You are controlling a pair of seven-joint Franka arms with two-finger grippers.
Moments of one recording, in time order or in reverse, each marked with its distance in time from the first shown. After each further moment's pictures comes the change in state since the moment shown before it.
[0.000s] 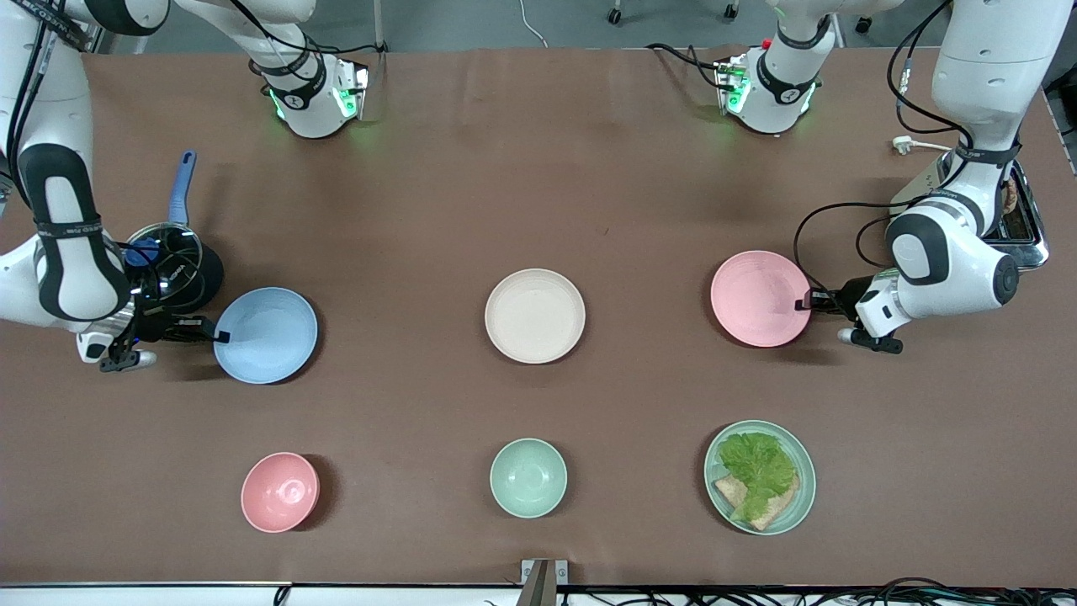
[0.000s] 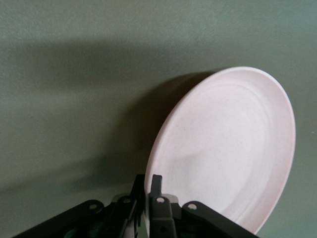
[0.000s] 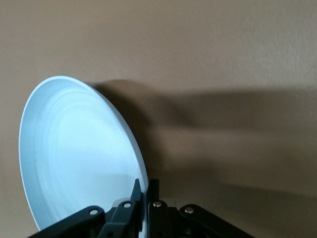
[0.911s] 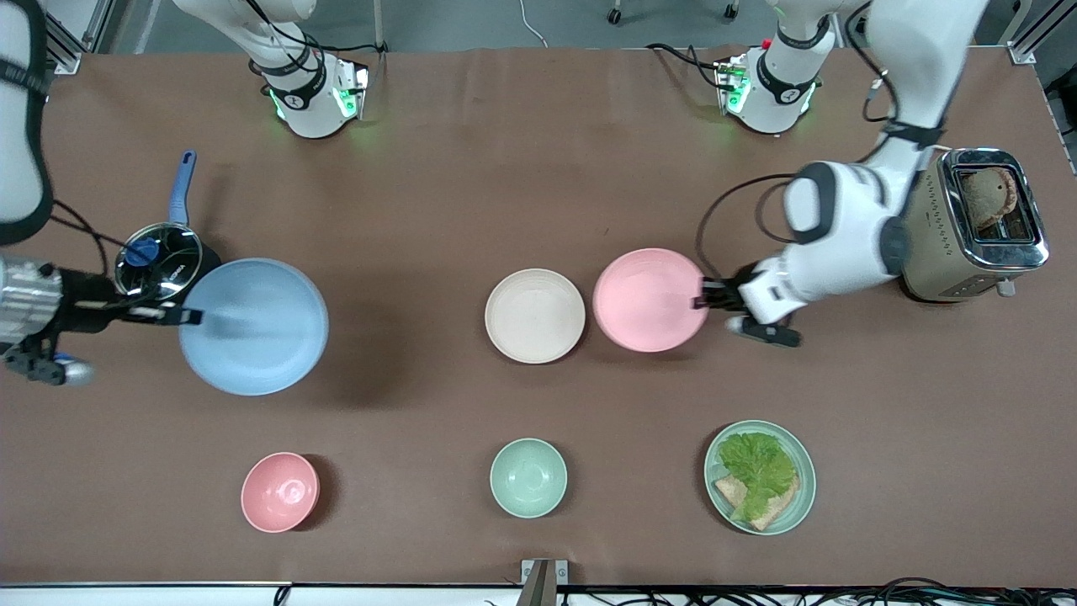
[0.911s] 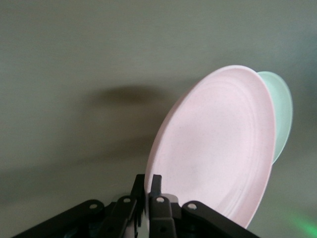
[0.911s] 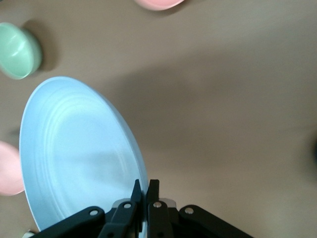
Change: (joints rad) left arm -0.017 -0.096 -0.531 0.015 0.004 0.259 -0.586; right arm 0.061 -0.269 0.315 0.420 -0.341 -0.534 0.977
